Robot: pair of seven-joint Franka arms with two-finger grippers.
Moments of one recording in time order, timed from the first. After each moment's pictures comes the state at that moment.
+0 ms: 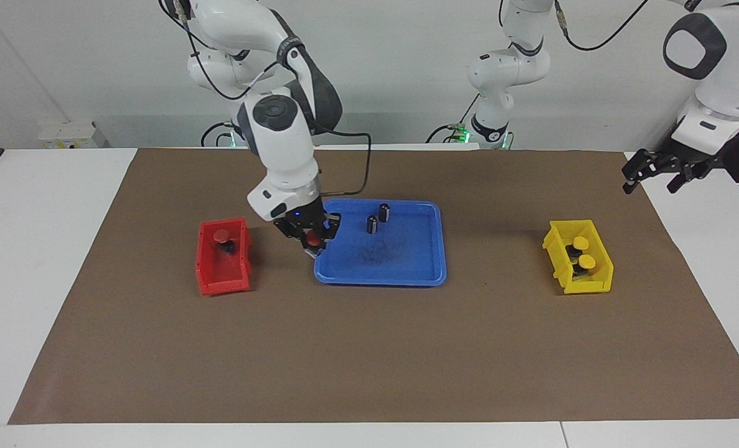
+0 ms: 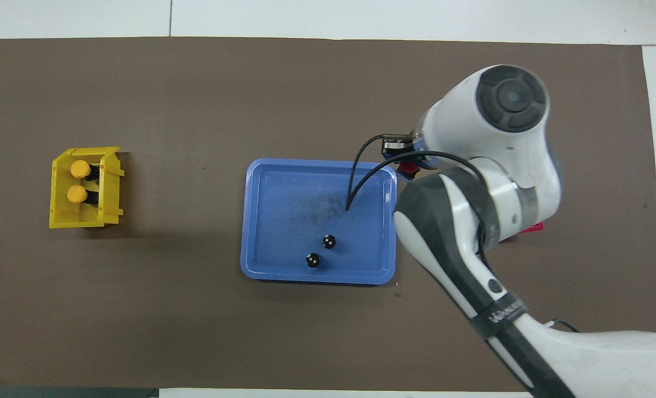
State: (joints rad) left arm 0.13 0.01 -0.01 -1.77 0.01 1.85 0.22; right arm 0.32 0.27 0.16 -1.73 0.00 2.10 0.63
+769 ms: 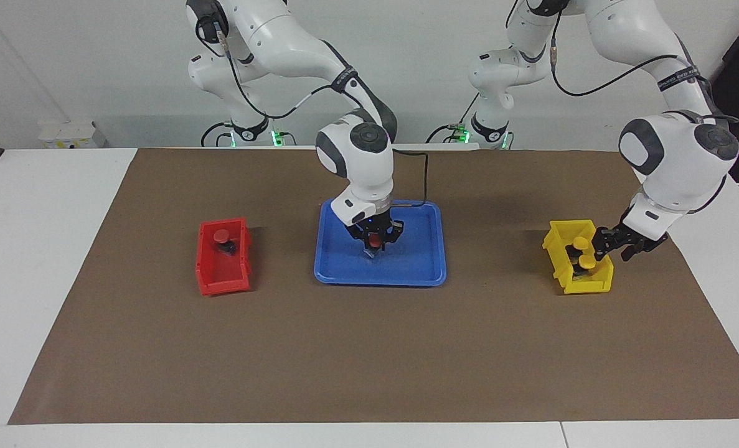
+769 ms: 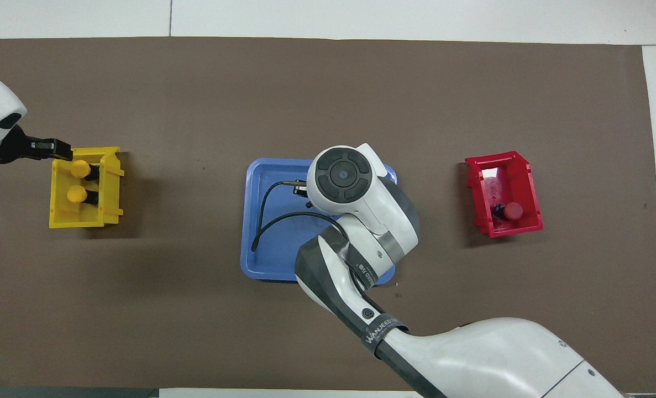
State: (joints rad) left arm 0.10 0.20 -0.03 -1.89 0.01 2.15 0.19; right arm 0.49 0.41 0.15 -1.75 -0.07 2.25 0.86
